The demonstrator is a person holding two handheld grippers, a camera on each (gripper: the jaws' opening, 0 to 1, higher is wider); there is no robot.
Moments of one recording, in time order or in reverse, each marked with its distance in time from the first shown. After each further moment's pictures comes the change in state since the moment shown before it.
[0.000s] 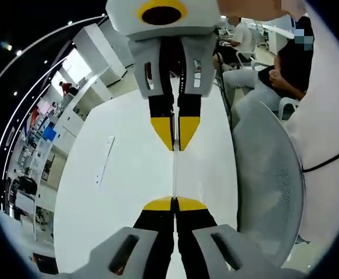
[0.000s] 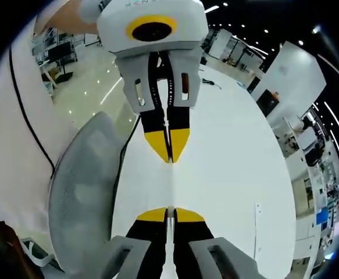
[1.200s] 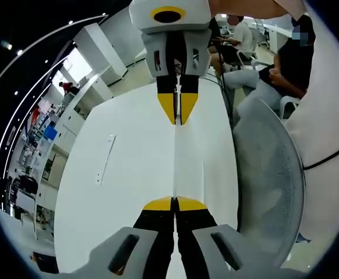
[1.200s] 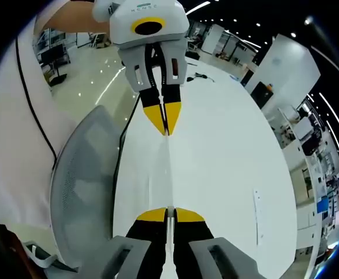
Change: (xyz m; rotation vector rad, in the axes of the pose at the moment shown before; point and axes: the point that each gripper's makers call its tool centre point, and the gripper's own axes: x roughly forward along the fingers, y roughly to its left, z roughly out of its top) left arm -0.003 0.000 -0.003 0.001 0.008 0.008; right arm -0.022 0.005 -0.031 0.052 0.025 -0.025
